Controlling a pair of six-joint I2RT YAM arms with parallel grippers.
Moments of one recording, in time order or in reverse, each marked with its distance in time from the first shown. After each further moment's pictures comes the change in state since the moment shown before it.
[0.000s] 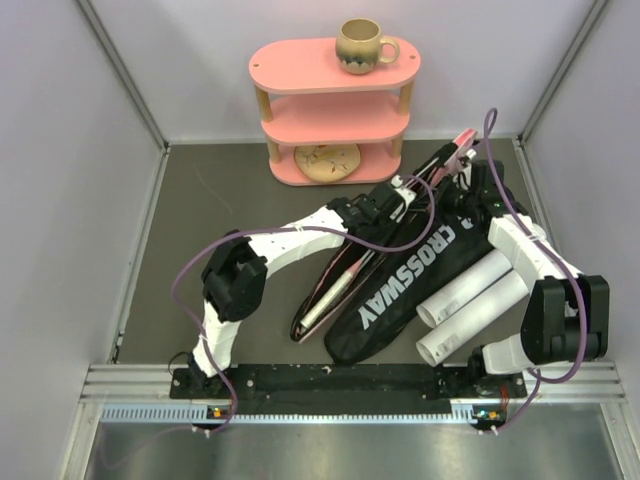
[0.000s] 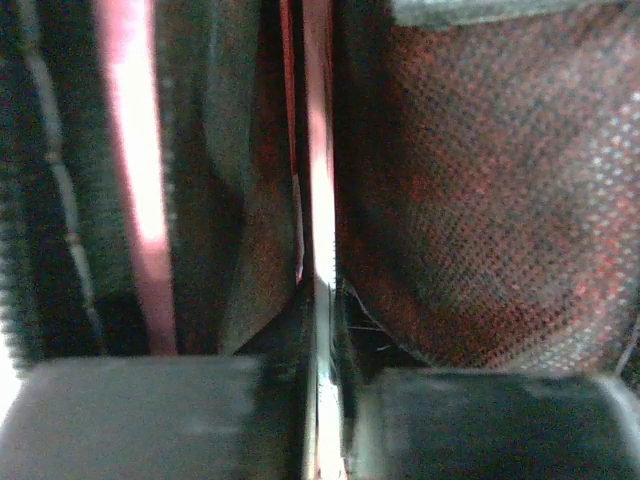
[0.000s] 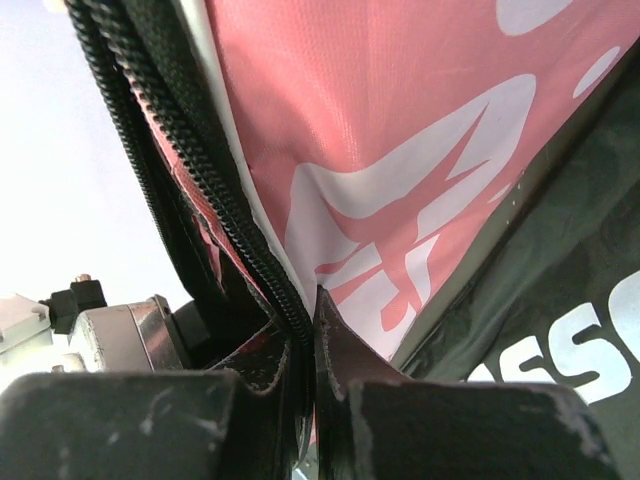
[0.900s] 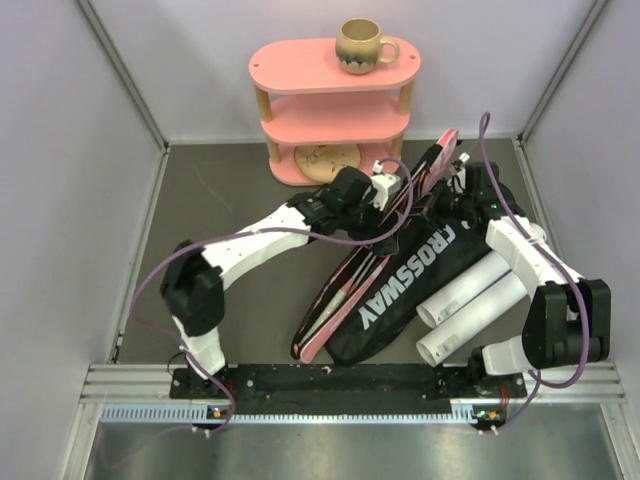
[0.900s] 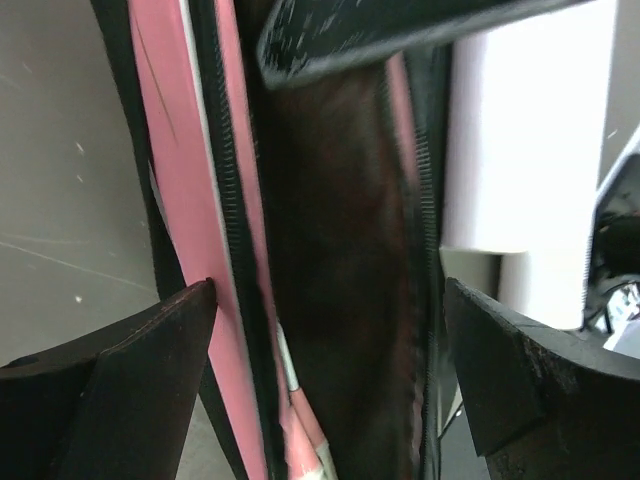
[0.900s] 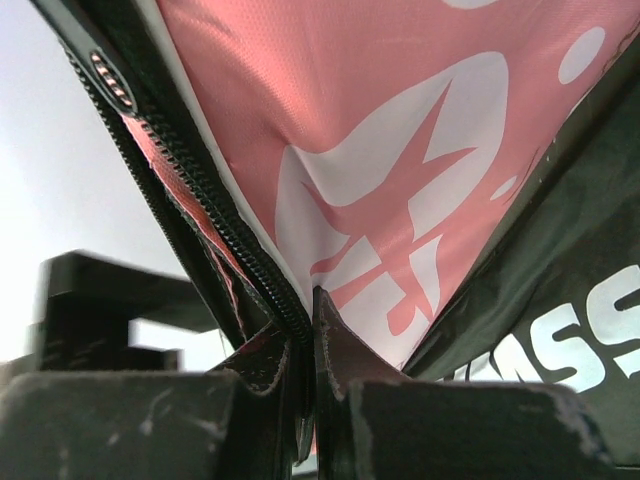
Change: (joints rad) left arm 0.083 -0.290 -0.195 0.157 0.367 -0.039; right arm 0.032 -0.021 0.000 -0.052 -0.017 0.025
